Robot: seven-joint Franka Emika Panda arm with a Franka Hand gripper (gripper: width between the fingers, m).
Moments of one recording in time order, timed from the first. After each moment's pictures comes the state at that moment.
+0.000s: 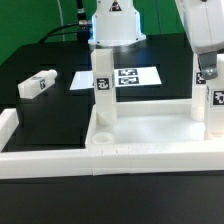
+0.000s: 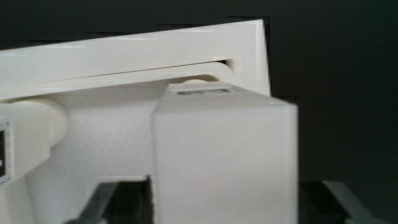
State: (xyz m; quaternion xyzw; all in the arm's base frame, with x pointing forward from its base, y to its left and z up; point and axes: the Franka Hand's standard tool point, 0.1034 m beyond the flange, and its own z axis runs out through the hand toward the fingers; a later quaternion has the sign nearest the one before) arm 0.659 0.081 0.118 -0.65 0.75 0.02 0.11
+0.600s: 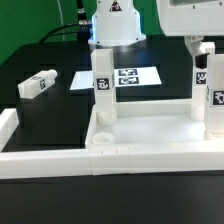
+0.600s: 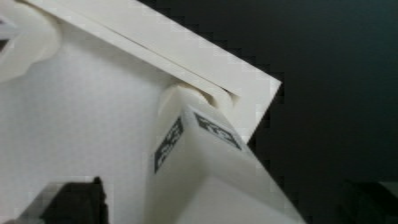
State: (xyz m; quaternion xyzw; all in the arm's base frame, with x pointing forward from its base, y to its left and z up) arm 0.662 0.099 0.123 -0.85 0.51 -0.03 0.09
